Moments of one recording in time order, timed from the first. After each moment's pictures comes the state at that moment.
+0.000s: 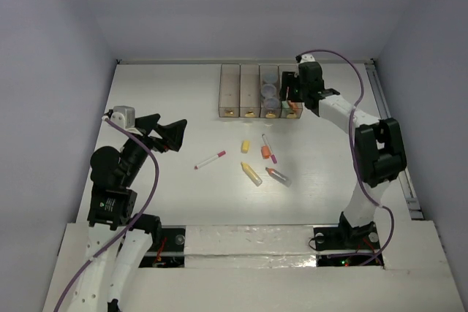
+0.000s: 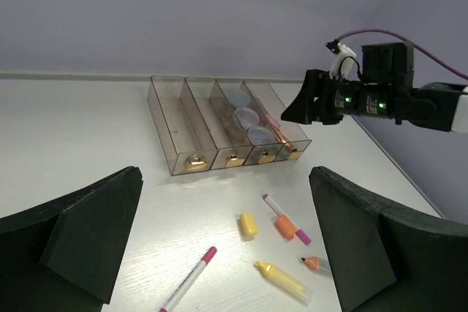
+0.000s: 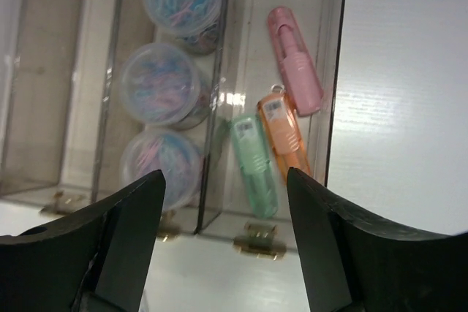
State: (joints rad) left arm -0.17 0.47 0.70 -0.12 0.26 -0.38; right arm 0.28 1.88 1.38 -0.11 0.07 0.24
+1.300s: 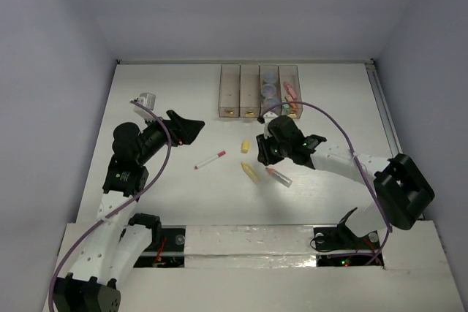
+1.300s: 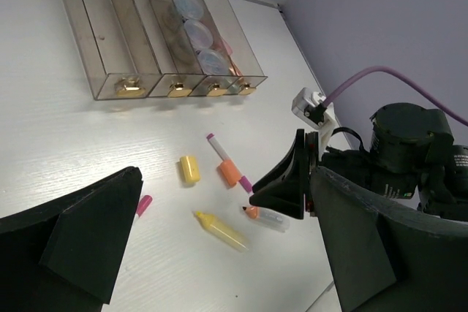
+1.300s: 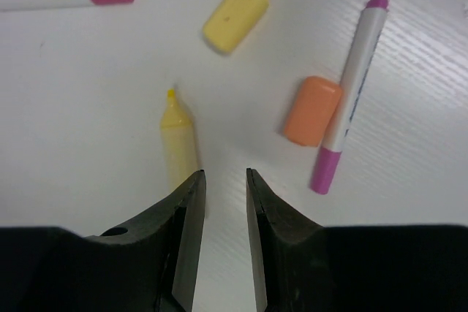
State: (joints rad) left arm -0.17 0.71 0.63 -0.02 0.45 -0.60; right arm 0.71 1.47 0.87 -0.21 -0.04 0.27
